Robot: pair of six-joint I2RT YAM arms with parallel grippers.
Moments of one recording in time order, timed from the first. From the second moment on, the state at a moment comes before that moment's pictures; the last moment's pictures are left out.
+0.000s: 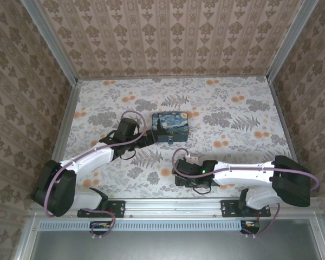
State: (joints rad) left arm -0.58 1.31 0.68 -0.18 0.16 -0.74; right arm 1.16 1.37 0.70 -0.55 0.17 1.18
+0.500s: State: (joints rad) left arm -0.58 1.34 0.68 -0.16 0.16 -0.74; right arm 1.16 1.48 0.73 -0.58 0.18 1.06
